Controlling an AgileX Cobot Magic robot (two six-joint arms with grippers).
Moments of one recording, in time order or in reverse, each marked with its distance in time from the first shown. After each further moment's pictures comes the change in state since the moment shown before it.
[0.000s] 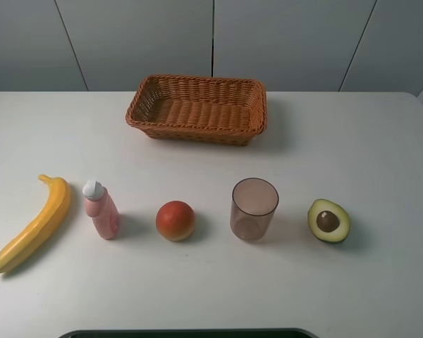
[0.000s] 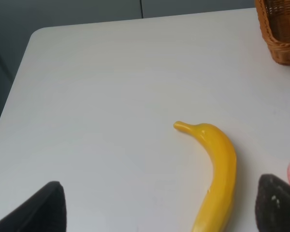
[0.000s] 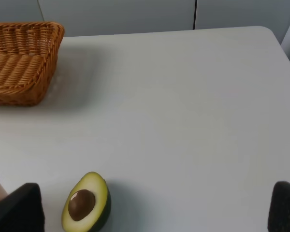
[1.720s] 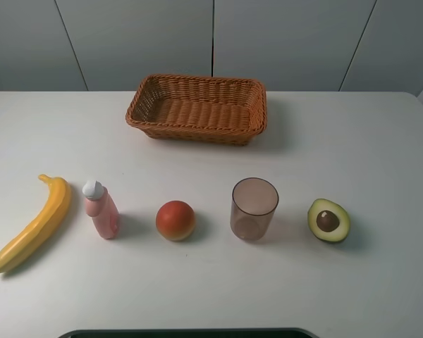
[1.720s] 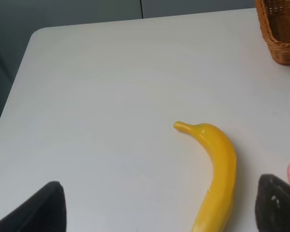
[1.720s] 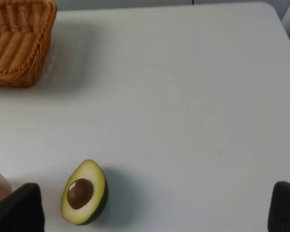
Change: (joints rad) left arm 0.000 0.000 0.000 0.000 0.000 0.000; right arm 0.000 0.328 -0.174 -0.006 0.026 -0.023
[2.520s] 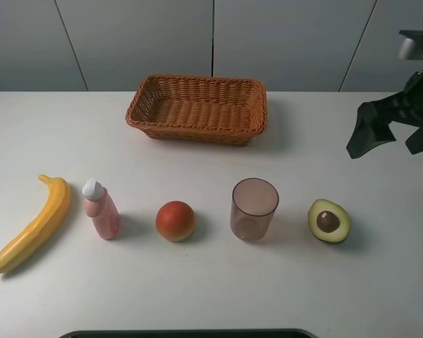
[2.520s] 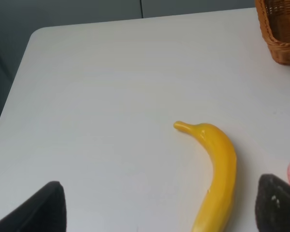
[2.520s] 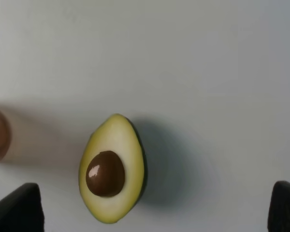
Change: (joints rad) left arm 0.000 0.000 0.000 0.000 0.000 0.000; right arm 0.128 1.105 -0.243 0.098 -0.121 -0.116
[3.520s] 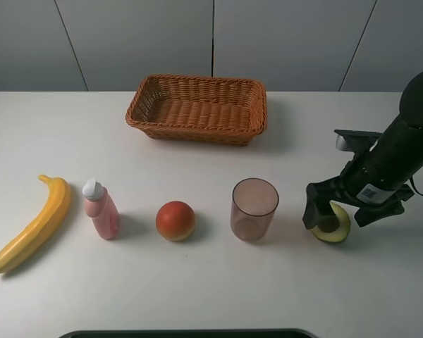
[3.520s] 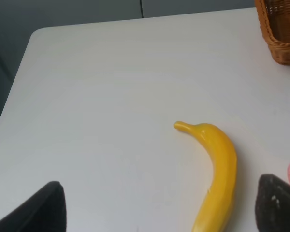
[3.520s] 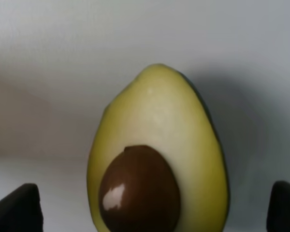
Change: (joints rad) left arm 0.000 0.000 0.000 0.000 0.000 0.000; right arm 0.088 0.260 0.256 0.139 -0.312 -0.004
